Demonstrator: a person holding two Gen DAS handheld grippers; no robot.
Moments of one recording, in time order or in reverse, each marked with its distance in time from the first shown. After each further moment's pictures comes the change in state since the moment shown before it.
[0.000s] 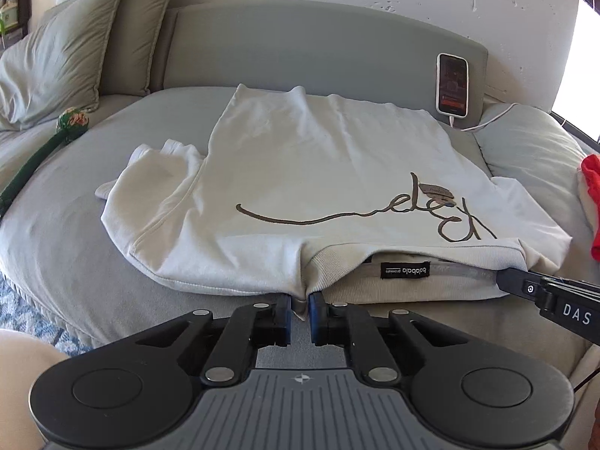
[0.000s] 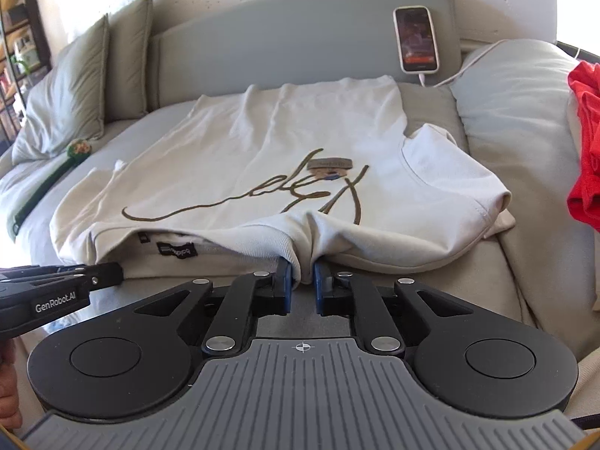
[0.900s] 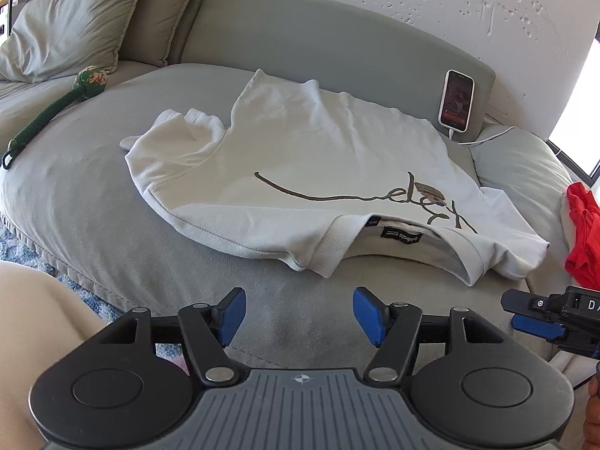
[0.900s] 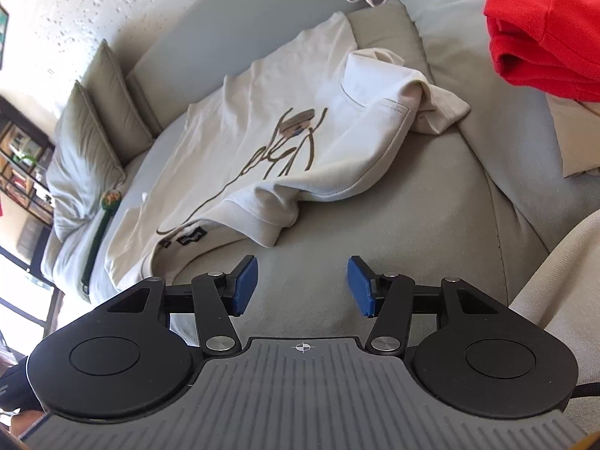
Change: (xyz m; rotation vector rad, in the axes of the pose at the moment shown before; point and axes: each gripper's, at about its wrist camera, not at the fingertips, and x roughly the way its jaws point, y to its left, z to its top) left arm -0.017 0.020 -0.026 -0.111 0.001 -0.037; right arm -0.021 -0.060 -0.016 0.372 0.148 0.166
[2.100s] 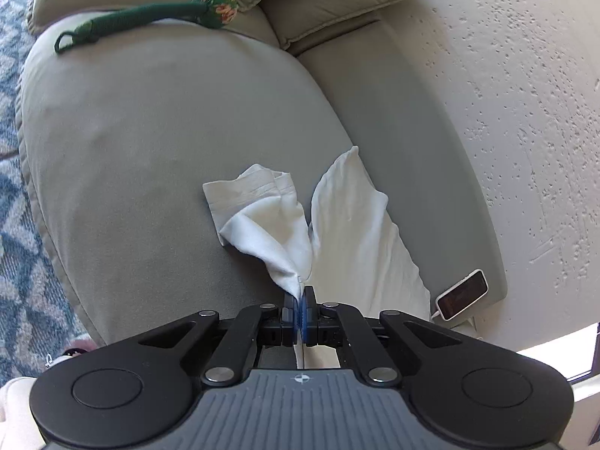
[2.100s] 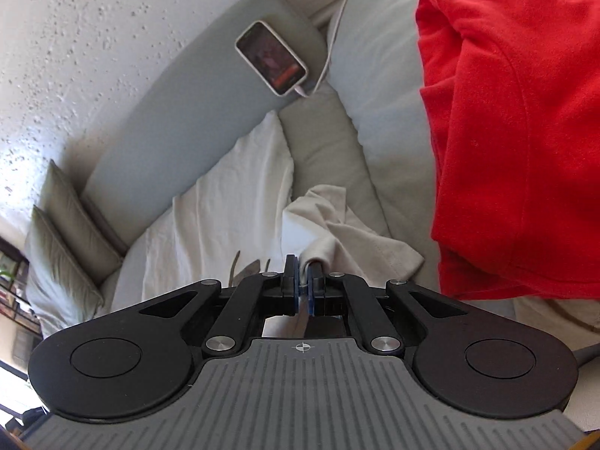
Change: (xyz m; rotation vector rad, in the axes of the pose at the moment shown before) left arm 0.017 0.148 0.095 -0.739 -0.036 -0.177; right arm 0.012 -0.038 0.092 0.237 -0.204 -0.094
